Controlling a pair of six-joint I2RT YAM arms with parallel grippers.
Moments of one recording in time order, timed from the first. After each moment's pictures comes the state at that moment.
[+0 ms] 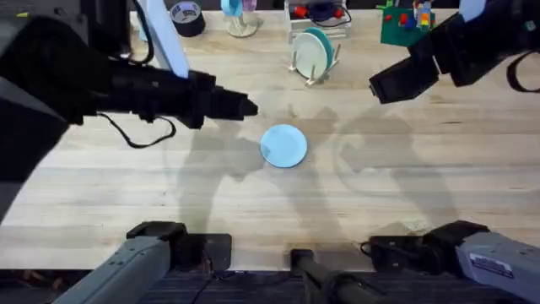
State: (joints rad) left arm -0.02 1.08 0.99 -1.02 0.86 0.24; right arm 0.32 1.25 1.50 -1.30 -0.08 -0.27
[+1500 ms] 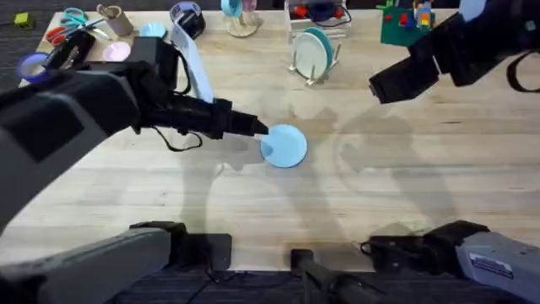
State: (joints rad) left arm -0.01 1.35 0.77 -0.76 1.02 0.30; right arm 0.32 1.25 1.50 -1.30 -0.08 -0.27
